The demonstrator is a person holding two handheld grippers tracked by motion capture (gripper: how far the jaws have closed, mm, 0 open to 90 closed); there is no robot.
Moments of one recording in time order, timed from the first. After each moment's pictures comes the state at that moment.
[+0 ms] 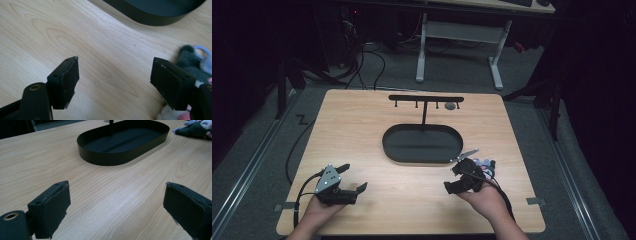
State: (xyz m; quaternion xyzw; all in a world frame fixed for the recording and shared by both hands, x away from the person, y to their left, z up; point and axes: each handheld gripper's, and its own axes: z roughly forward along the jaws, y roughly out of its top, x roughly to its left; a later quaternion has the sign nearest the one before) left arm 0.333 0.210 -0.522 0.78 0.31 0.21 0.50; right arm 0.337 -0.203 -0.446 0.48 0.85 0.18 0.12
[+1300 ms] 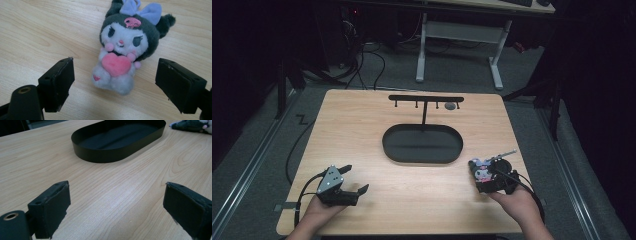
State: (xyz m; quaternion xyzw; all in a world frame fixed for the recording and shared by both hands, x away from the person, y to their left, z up) left arm 0.334 0.206 -0.523 0.79 0.29 0.20 0.50; right arm 0.326 -0.287 -0.443 0.58 0.79 0.14 0.13
